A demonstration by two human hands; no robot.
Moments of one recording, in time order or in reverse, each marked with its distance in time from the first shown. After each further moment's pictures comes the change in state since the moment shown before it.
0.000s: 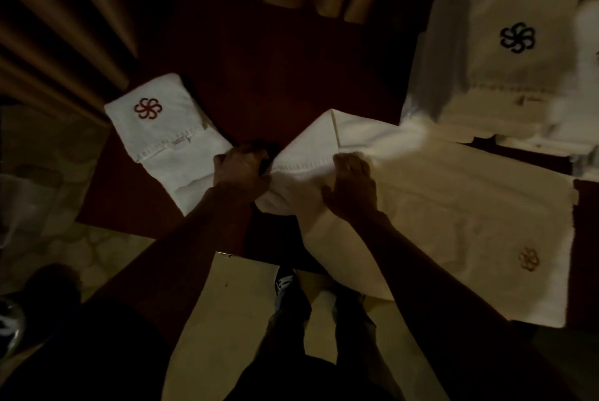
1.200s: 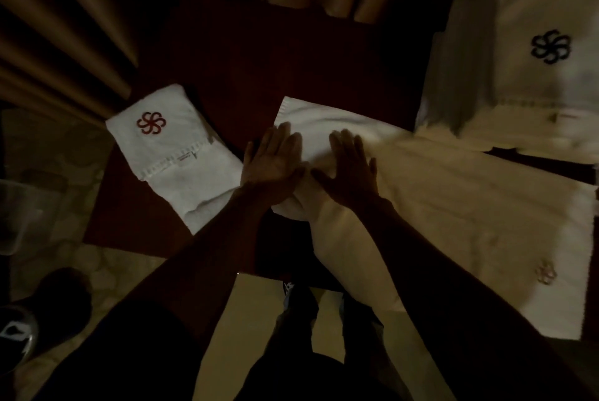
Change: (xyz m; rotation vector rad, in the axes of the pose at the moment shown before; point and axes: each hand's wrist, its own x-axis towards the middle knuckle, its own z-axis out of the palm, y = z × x) left_hand 0.040 0.016 0.009 0.031 -0.047 0.177; right_hand 0.053 -0.025 -0.004 0.083 -0.079 -0.002
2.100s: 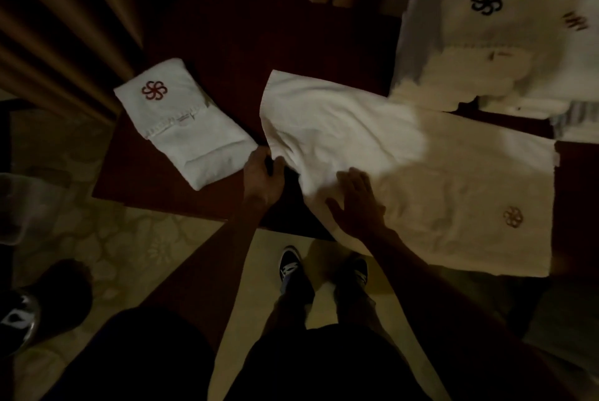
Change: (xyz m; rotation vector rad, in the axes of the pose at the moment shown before) left_hand -0.108 0.051 0.033 -0.761 0.295 -0.383; right_hand -0.151 0.062 0.039 0.047 -0.037 0.031
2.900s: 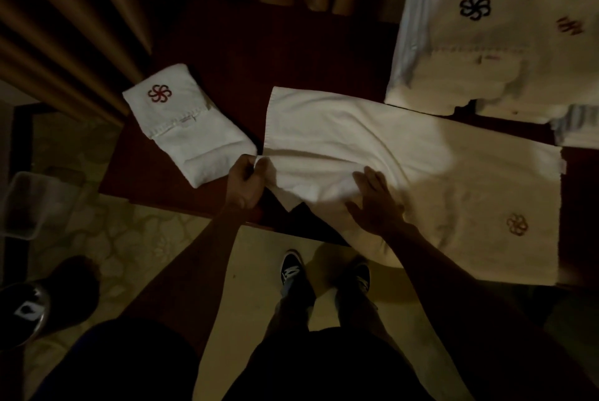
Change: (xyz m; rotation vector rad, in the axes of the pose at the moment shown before) left_hand -0.016 -0.001 -0.016 -0.323 0.030 -0.130; right_hand 0.005 0.051 -0.024 -0.055 -0.051 -0.080
